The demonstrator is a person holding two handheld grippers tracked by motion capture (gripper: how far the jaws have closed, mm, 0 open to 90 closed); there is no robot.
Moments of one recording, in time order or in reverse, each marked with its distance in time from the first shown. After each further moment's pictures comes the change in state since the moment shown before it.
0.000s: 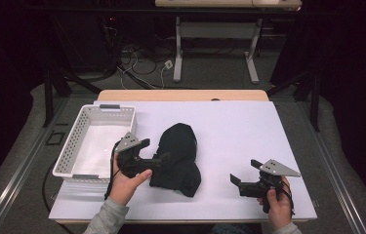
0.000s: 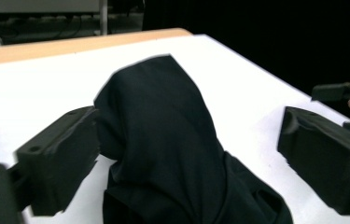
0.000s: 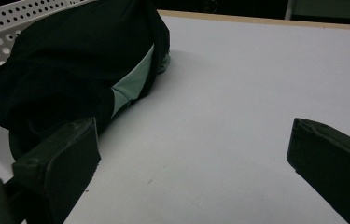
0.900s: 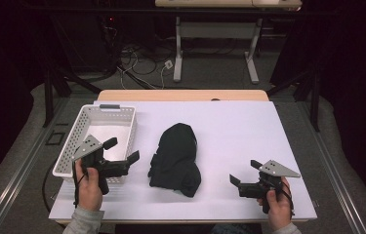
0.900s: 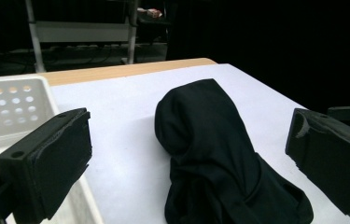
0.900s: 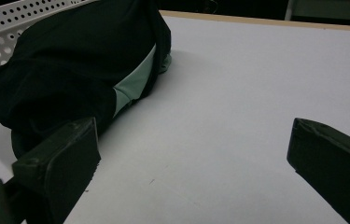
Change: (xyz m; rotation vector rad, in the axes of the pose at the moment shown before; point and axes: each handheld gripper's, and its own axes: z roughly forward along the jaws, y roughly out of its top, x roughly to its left) left arm 0.032 -0.008 -0.069 -0.116 0.083 -0.017; right arm 0.003 0.000 -0.001 0.005 0.001 0.001
